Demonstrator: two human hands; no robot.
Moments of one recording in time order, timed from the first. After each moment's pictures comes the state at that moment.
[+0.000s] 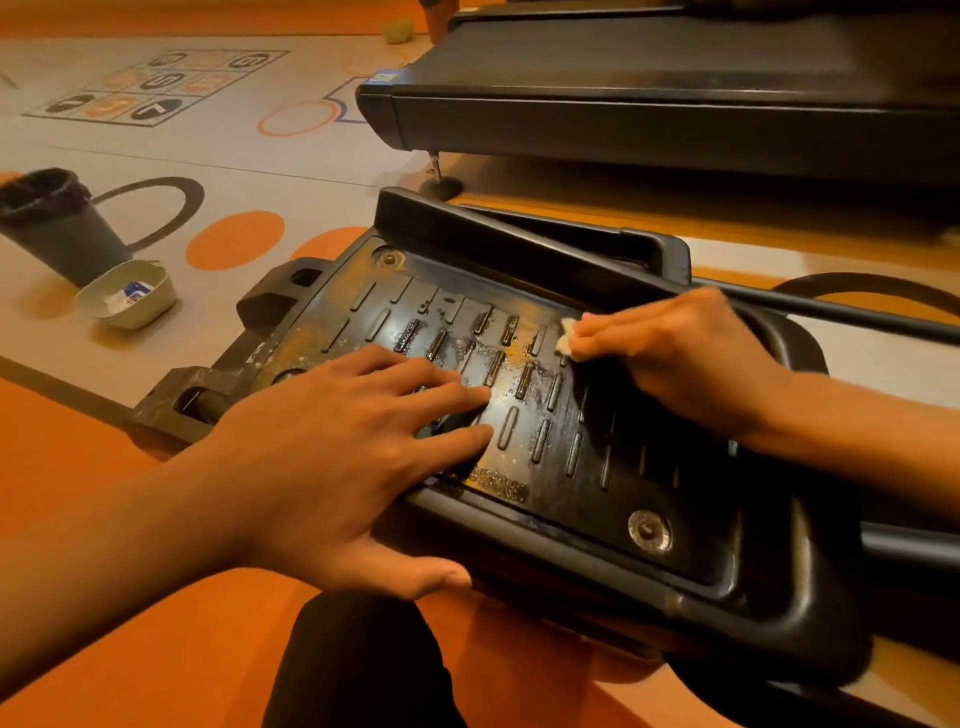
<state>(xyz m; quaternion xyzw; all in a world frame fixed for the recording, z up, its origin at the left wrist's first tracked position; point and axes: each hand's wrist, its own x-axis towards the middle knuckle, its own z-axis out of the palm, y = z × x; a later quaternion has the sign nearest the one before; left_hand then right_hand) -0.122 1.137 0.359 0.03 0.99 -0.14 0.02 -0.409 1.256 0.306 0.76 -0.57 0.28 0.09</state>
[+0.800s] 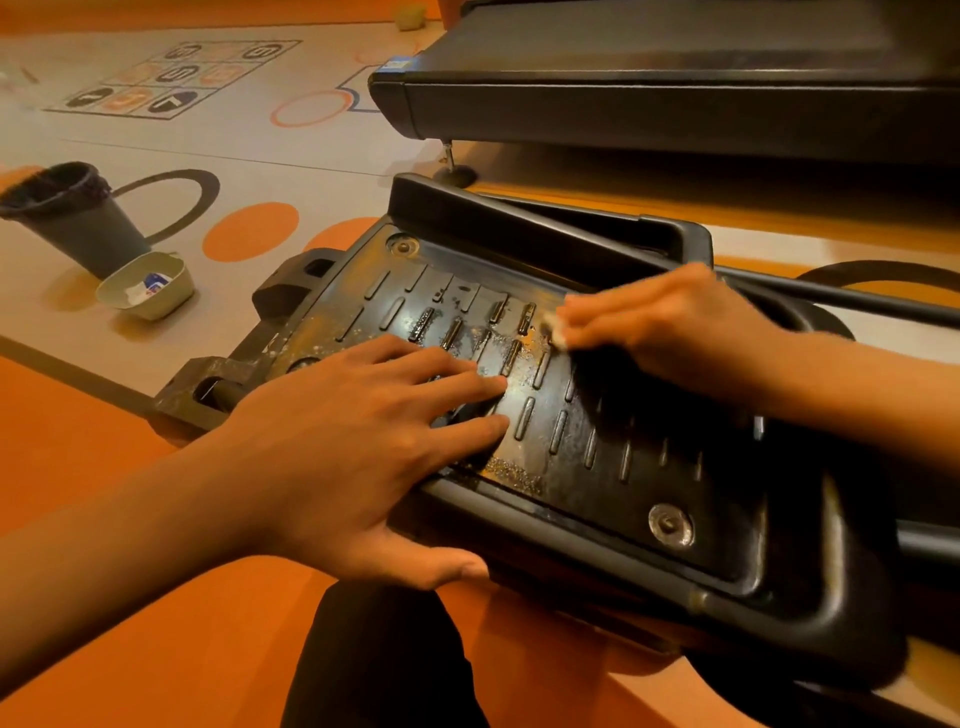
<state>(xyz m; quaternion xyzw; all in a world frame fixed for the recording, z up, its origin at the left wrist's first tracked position) -0.122 1.137 0.360 0.03 0.99 -0.14 0.03 -0.409 1.237 0.311 0.82 -0.51 0.24 0.10</state>
